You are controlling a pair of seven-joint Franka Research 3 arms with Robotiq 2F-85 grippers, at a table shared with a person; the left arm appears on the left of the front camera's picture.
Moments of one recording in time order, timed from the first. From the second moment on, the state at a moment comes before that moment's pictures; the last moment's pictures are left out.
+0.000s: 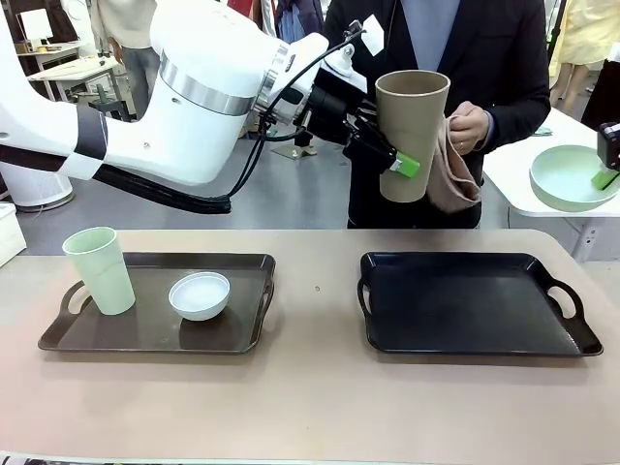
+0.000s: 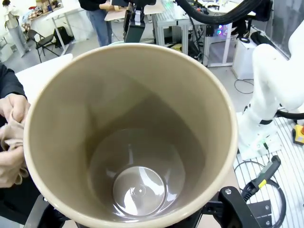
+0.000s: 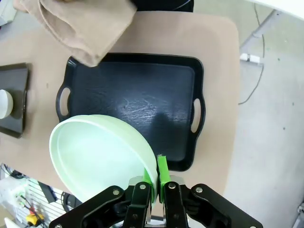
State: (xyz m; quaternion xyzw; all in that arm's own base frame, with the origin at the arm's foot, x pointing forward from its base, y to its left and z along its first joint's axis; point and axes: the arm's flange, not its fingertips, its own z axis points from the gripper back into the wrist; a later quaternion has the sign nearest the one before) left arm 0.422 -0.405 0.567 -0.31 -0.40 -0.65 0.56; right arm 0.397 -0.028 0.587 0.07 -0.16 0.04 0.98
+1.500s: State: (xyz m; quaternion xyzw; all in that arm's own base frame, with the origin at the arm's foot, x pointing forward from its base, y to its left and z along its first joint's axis) left arm 0.421 -0.406 0.567 -0.31 -0.40 -0.65 0.56; right arm 0.397 -0.028 0.587 0.07 -0.16 0.04 0.98
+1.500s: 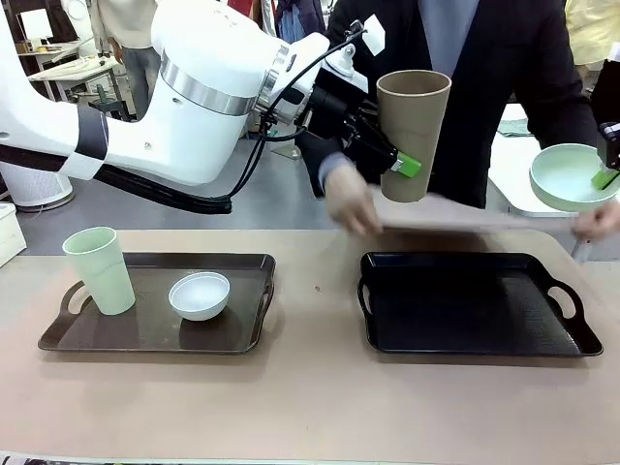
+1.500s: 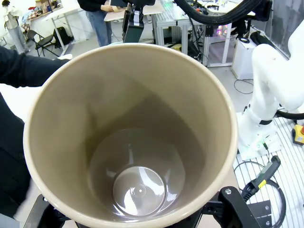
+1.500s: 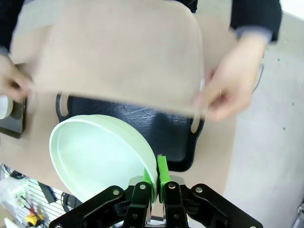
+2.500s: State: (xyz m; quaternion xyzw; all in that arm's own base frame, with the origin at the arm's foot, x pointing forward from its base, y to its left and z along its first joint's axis) left arm 0.421 -0.406 0.567 -0.31 -0.40 -0.65 0.56; right arm 0.397 -0.028 0.587 0.07 -0.16 0.04 0.98
